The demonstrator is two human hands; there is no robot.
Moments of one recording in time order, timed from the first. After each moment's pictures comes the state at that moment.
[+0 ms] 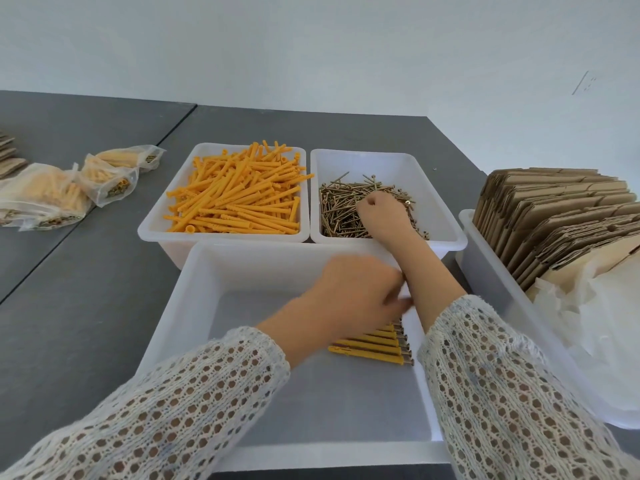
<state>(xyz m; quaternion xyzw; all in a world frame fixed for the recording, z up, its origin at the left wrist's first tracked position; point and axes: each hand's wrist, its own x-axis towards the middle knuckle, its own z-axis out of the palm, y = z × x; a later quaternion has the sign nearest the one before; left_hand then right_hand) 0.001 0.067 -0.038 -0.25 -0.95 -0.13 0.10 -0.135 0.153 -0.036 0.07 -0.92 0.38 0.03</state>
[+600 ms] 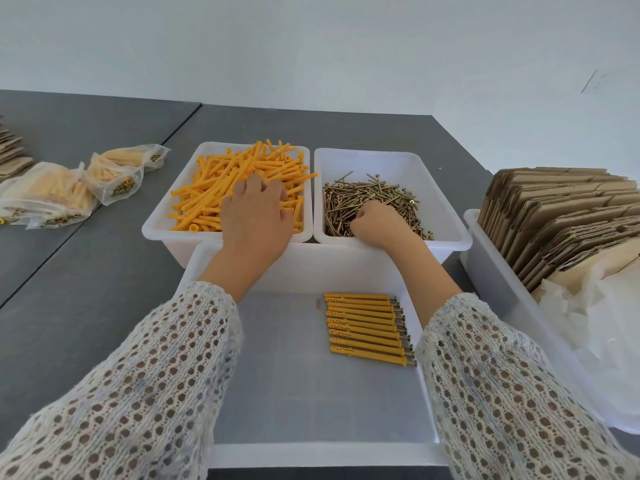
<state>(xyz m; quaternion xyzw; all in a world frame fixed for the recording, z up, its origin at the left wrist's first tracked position) -0.054 -0.047 -0.035 0.08 -0.96 -0.10 0.26 -0.129 0.144 -0.031 0.10 -0.96 0.24 -0.07</state>
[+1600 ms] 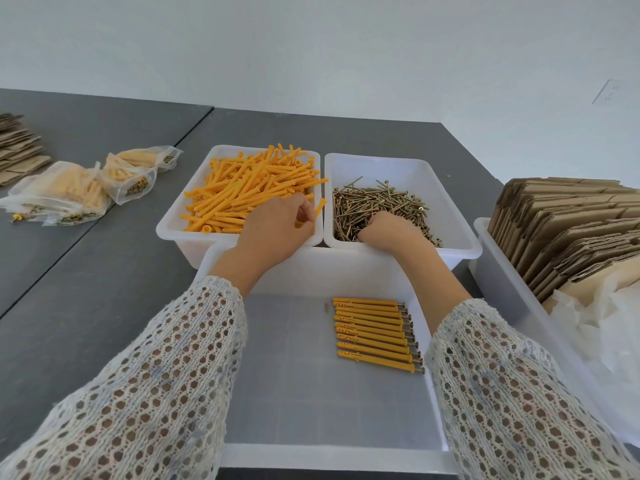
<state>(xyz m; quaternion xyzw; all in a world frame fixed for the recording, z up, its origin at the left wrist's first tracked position) -0.059 -0.051 -0.037 -0.02 -0.95 -0.25 0.18 -0.133 0.140 -0.030 0.06 -0.98 0.15 -0.12</state>
